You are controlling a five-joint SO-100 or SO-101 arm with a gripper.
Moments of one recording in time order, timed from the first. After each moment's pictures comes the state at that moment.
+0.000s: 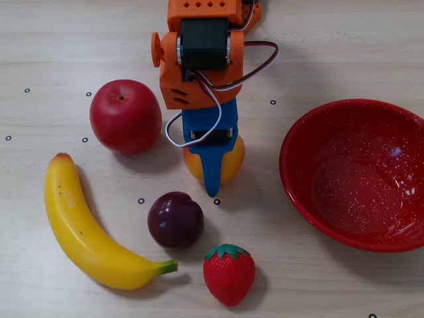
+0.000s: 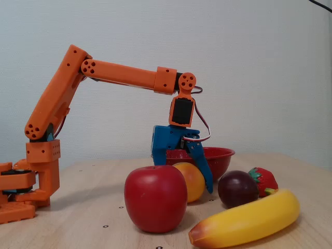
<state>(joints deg) 0.4 53.3 65.0 88.2 13.4</state>
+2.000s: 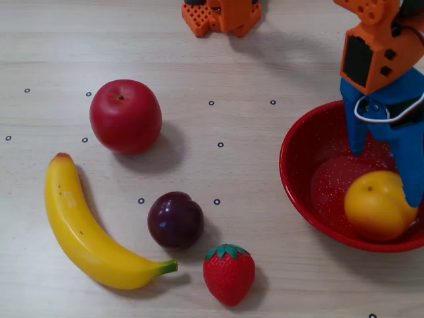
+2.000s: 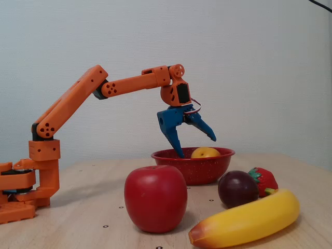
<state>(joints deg) 31.0 38.4 24.9 91.3 -0.4</state>
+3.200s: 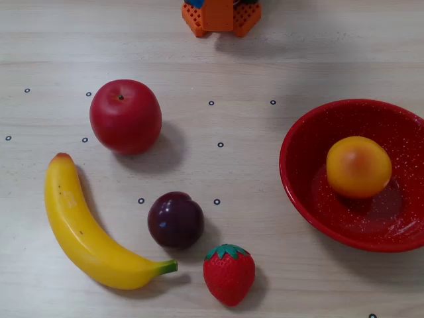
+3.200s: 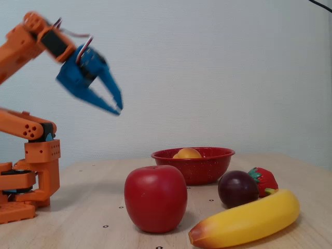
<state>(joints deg) -3.7 156.6 121.1 81.3 1.9</state>
